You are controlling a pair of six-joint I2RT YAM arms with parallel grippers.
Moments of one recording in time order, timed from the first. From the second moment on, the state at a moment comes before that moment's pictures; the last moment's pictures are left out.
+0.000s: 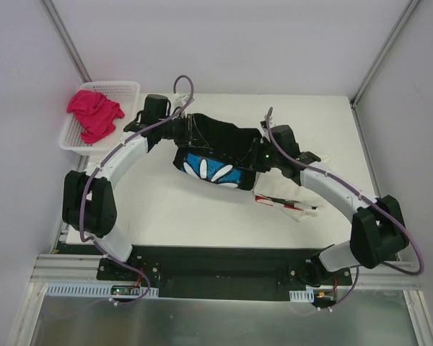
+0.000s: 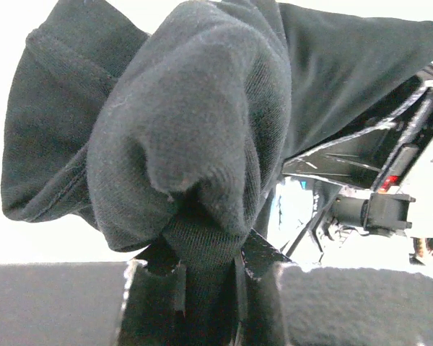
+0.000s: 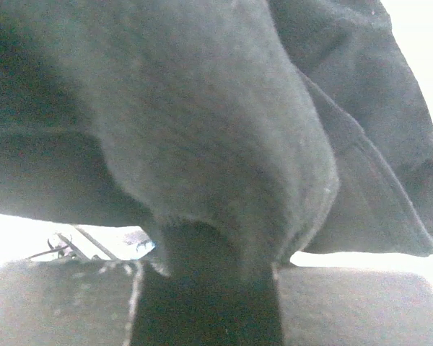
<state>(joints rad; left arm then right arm) -0.26 1.64 1.28 -0.35 0.77 -0.40 0.53 1.48 1.02 -0.23 -0.28 0.62</state>
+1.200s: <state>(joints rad) -0.66 2.45 2.21 -0.29 0.84 -0.70 0.00 0.98 0.87 -0.64 -0.12 0.43</state>
